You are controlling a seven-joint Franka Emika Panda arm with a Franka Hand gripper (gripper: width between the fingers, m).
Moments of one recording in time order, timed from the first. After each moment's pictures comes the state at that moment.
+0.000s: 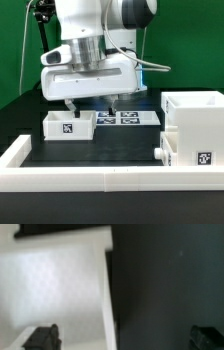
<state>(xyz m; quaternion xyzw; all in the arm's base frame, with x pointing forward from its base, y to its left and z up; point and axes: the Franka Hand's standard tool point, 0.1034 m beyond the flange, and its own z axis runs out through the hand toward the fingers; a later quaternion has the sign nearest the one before) 0.405 -0.076 0.036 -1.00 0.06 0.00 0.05</state>
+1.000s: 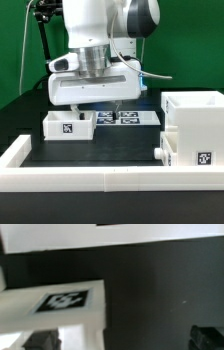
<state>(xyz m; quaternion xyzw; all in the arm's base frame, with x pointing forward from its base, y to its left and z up) 0.383 -0.065 0.017 -1.00 0.04 0.00 0.03</state>
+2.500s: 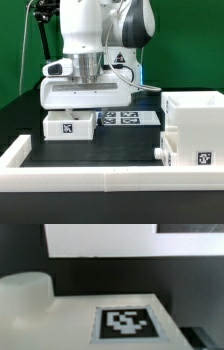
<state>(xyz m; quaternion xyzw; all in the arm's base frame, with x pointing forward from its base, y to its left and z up) 0.379 -0.094 0.006 -1.00 0.01 -0.01 0.01</state>
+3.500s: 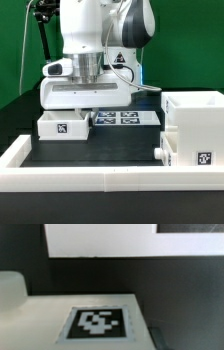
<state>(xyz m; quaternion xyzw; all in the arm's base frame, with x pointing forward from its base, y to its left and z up) 0.379 -0.094 0.006 -1.00 0.01 -0.01 0.01</state>
